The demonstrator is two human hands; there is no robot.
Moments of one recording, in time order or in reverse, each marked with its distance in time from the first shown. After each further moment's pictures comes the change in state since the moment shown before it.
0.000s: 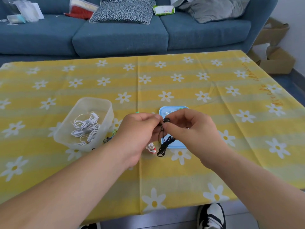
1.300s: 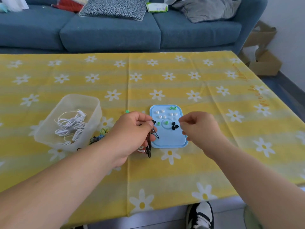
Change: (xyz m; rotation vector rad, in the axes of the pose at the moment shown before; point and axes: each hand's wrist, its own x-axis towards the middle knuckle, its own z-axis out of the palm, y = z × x) left_hand 0.009 -0.009 0.001 0.297 -0.049 0.068; right_hand 0.039 0.042 -0.039 -0.312 0.178 0.171
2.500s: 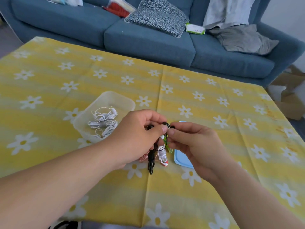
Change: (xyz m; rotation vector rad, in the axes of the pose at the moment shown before) left_hand -0.027 0.007 -0.068 -0.018 0.091 0.212; right_hand -0.042 -0.084 0.057 0.606 -0.369 0.054
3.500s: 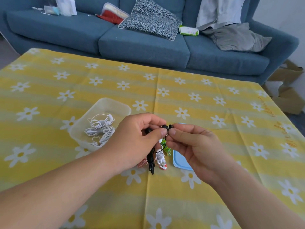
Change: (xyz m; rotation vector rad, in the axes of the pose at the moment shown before) left_hand 0.002 0.001 0.003 0.057 -0.018 0.104; right_hand -0.002 -0.003 -0.009 0.248 -0.046 0.035
